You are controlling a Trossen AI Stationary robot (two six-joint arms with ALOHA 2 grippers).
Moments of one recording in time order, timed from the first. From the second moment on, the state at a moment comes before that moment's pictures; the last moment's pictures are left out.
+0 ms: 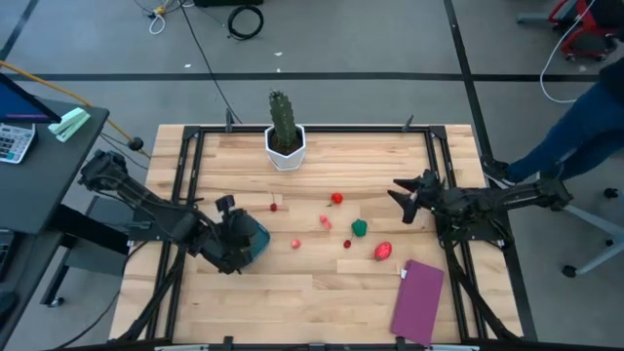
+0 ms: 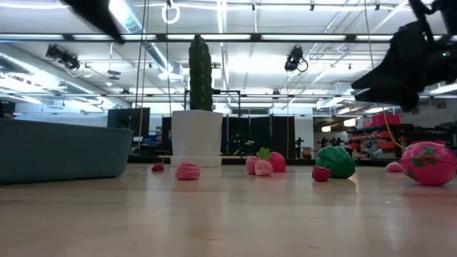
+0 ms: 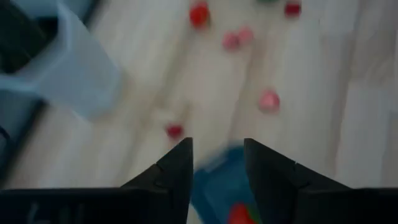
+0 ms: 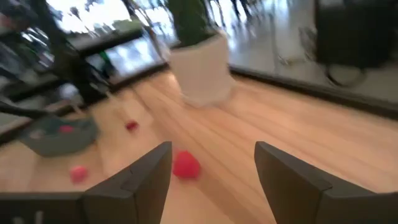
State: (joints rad) left arm -0.57 1.31 1.12 -0.98 -0.72 -0.67; right arm 0.14 0.25 0.13 -0.19 0.64 0.49
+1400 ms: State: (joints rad) left arm -0.41 1.31 1.28 -1.01 -0.81 -0.34; right arm -0.25 1.39 0.65 -0.90 0.25 0.84
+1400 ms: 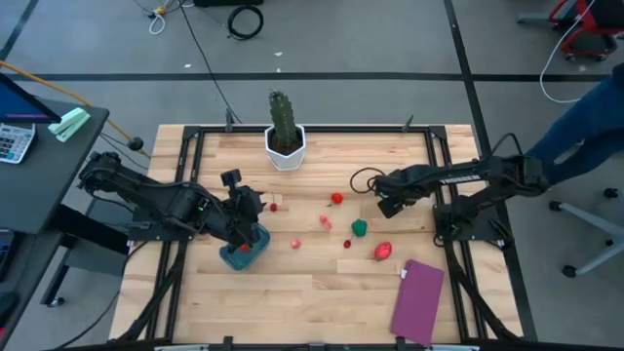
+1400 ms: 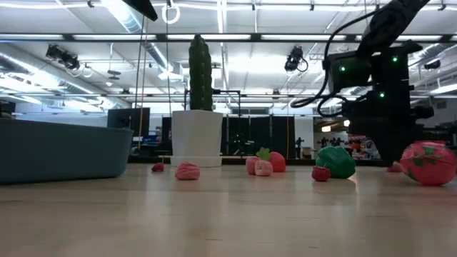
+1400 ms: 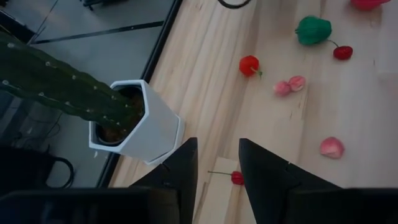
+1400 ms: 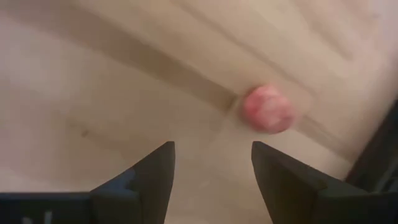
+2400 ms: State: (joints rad) left arm -0.41 1.31 1.28 -1.04 -0.81 -0.36; right arm -0.37 1.39 0.65 -0.89 0.30 0.91
